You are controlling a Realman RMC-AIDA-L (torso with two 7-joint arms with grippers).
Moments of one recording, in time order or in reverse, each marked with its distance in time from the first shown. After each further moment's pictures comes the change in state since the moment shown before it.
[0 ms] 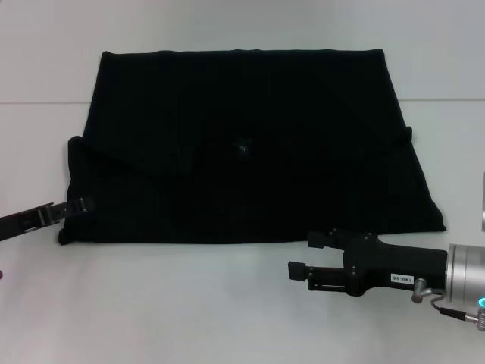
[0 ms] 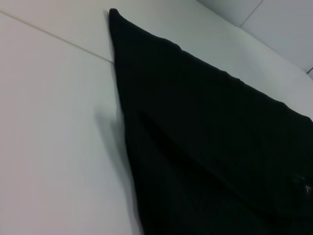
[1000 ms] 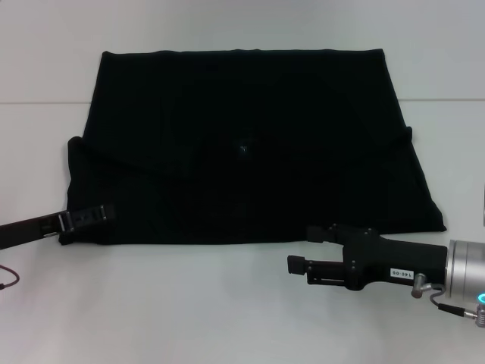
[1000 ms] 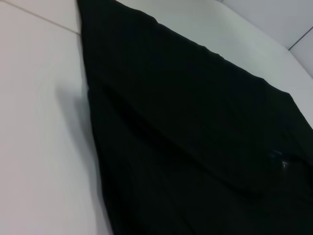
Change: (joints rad) left arm -0.012 -0.004 0.058 -0.011 0.011 0.025 -0.024; right arm 0.004 0.001 0.010 -0.001 0.010 -0.006 0.005
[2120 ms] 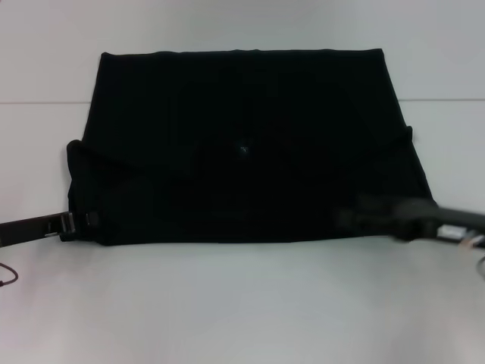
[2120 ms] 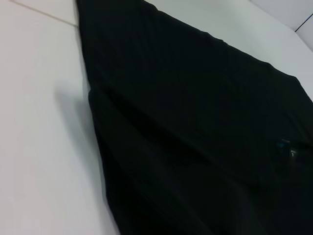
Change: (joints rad) left arm -0.010 0.001 0.046 0.026 0.033 -0.012 -0.035; right arm -0.036 -0.051 0.029 -0.118 0.020 0.012 0.266
